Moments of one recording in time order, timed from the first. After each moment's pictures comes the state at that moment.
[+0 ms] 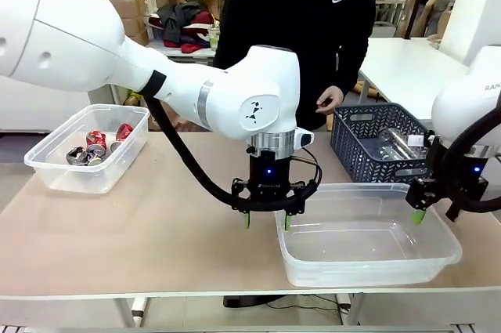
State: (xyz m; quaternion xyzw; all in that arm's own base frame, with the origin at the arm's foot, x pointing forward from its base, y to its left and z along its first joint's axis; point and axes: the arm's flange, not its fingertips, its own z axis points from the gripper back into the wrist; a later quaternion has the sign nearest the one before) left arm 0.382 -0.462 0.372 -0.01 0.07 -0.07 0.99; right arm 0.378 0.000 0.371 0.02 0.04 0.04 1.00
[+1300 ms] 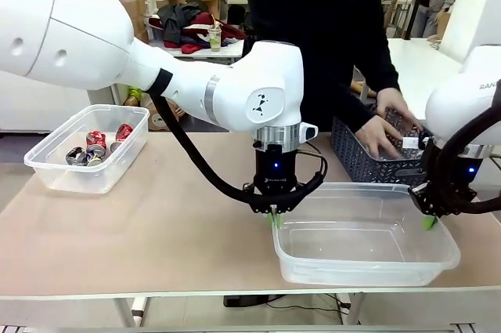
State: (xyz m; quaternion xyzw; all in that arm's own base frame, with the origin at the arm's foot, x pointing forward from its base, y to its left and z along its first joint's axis) left arm 0.393 -0.472 0.379 -0.03 0.08 -0.05 0.99; right arm 0.371 0.015 0.375 0.02 0.06 0.03 1.00
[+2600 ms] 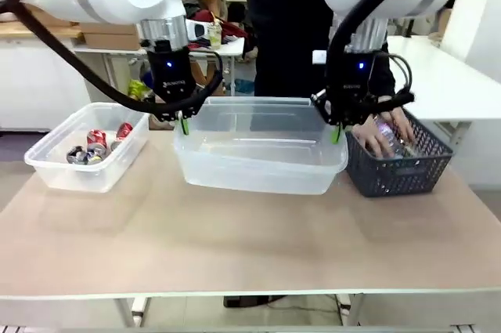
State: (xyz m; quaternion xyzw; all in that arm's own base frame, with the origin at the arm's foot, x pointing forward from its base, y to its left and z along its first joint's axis) left arm 0.508 -0.266 0.516 -0.04 0.02 0.09 0.99; right arm 0.468 0.213 0.519 0.02 0.05 0.05 1.00
